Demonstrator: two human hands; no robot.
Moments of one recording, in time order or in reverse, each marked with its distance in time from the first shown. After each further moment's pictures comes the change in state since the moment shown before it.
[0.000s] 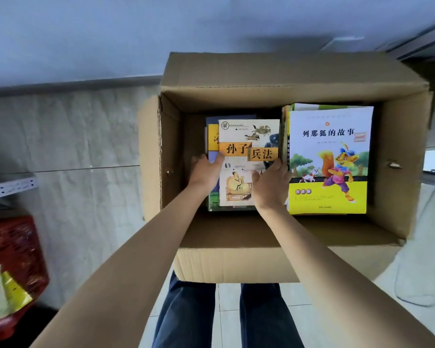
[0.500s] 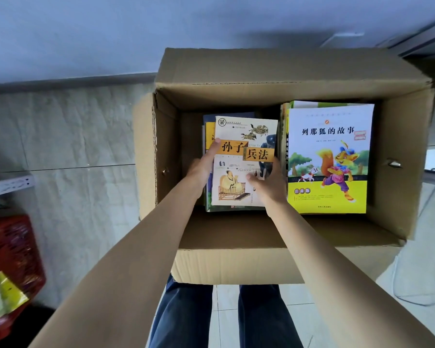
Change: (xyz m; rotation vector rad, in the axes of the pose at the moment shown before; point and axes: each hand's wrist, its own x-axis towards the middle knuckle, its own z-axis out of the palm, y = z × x) left_hand 0.004 0.011 -0.003 -0.334 -0.096 -0.210; right_hand 0.017 0.022 0.013 0.647 -0.127 0.075
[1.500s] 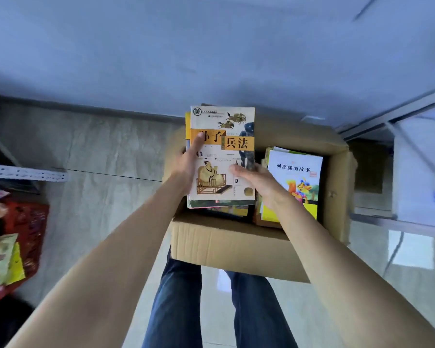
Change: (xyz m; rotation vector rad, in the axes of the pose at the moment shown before) left_hand -0.197 0.024 -0.062 -0.477 0.134 0.382; right_hand -0.130 -0.107 -0.098 0.224 -0.539 -0.167
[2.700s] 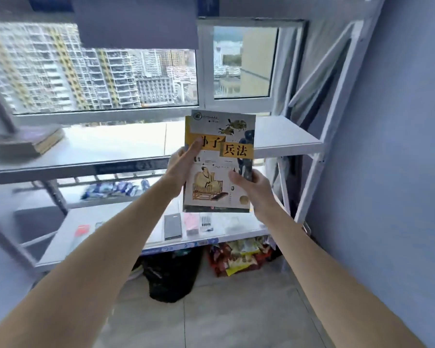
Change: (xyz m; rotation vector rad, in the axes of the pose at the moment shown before) left_hand -0.723 -0.119 -0.618 -0.530 0.940 0.859; right_hand -0.614 0.044 0.603 -0.465 -1.137 -0.721
